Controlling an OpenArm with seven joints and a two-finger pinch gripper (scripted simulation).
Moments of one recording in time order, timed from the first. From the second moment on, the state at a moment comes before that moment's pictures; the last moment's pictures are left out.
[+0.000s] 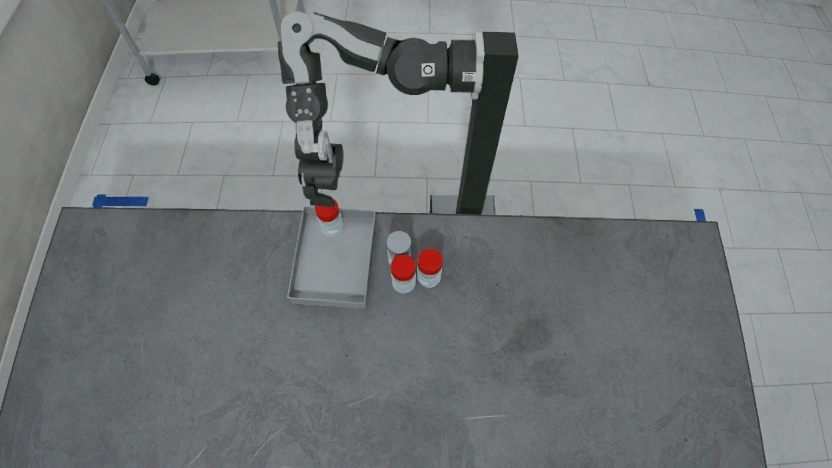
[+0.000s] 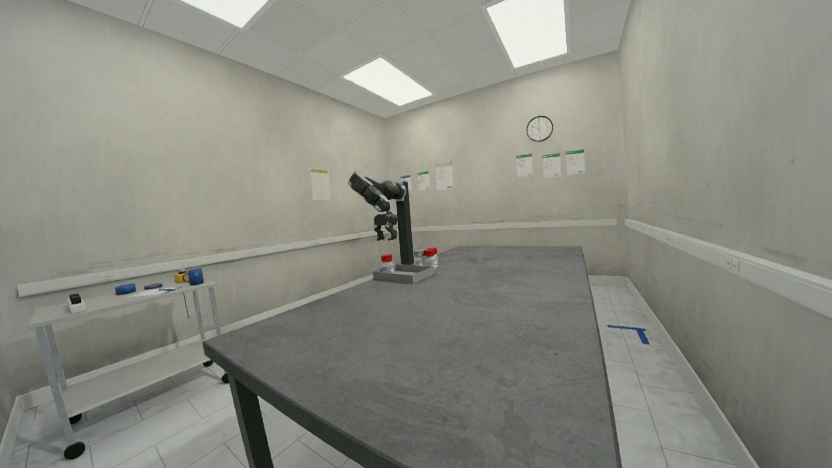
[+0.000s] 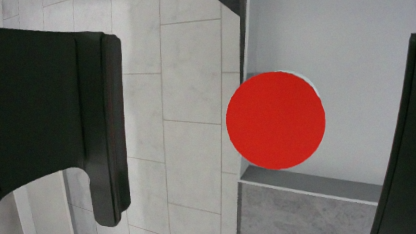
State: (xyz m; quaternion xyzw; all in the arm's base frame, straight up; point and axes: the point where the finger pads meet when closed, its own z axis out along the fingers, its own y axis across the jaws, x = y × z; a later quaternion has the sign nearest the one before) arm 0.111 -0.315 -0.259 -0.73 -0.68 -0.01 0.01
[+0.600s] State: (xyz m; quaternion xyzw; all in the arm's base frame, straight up) arm 0.126 -0.294 -0.256 -0.71 -0.70 -0.02 0.01
